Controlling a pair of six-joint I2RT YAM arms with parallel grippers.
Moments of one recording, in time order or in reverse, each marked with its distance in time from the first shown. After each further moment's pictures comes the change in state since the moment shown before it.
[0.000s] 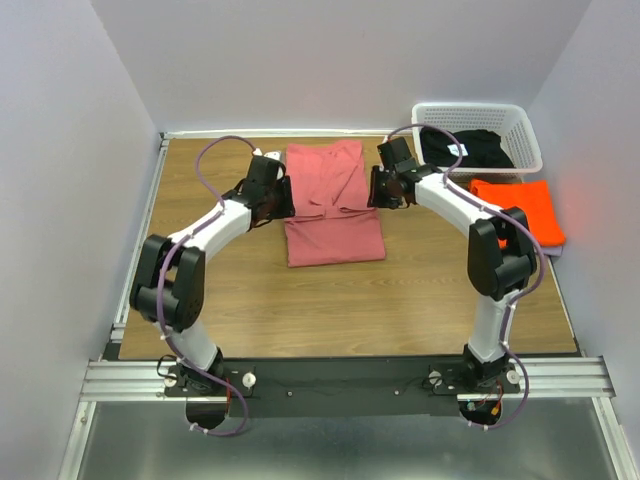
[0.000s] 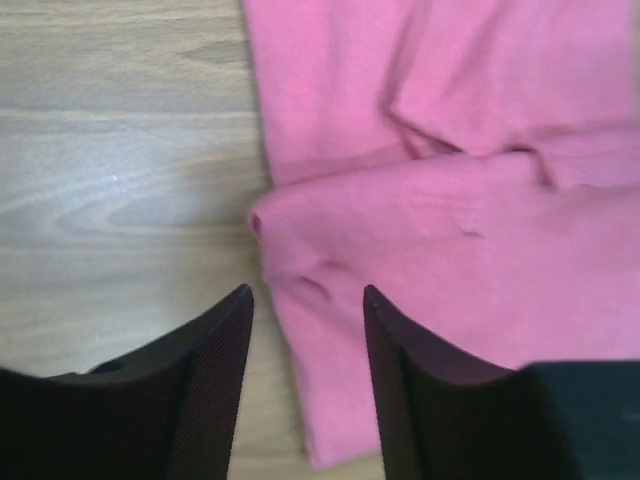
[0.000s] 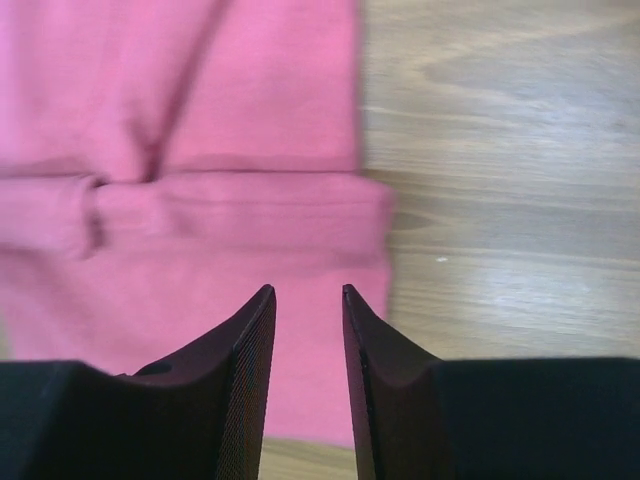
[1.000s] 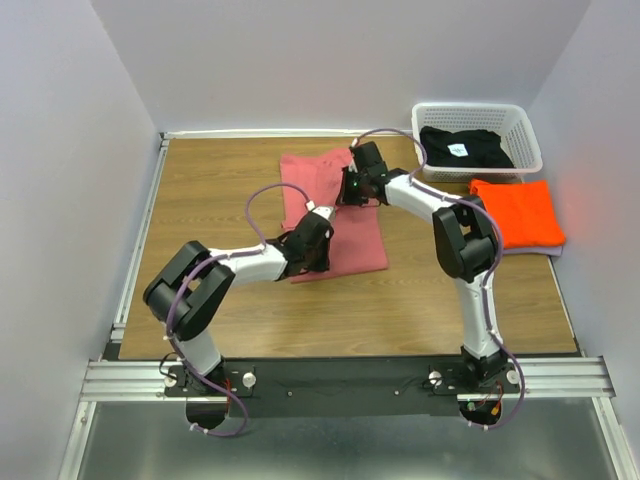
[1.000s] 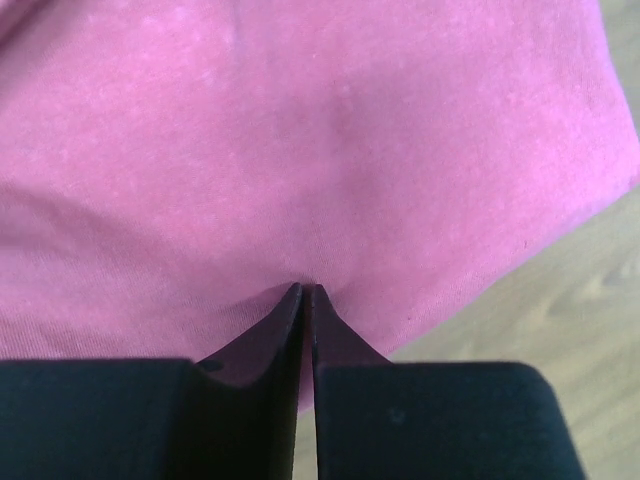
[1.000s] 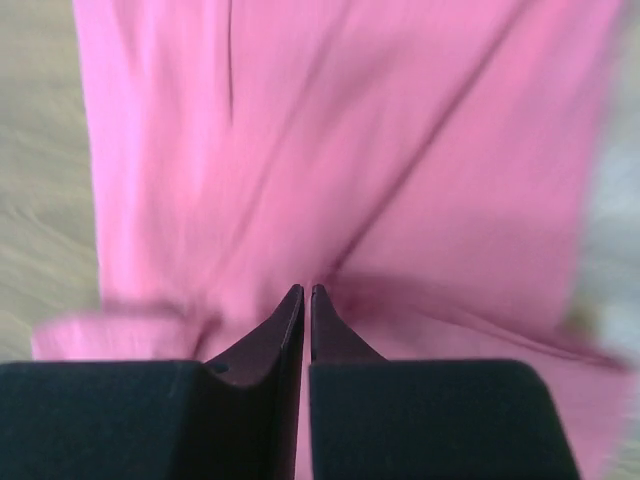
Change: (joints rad) left arm -0.367 -0.007 -0.296 0.261 -0.049 -0.086; right arm 0.084 0.249 0.155 0.203 -0.172 0.069
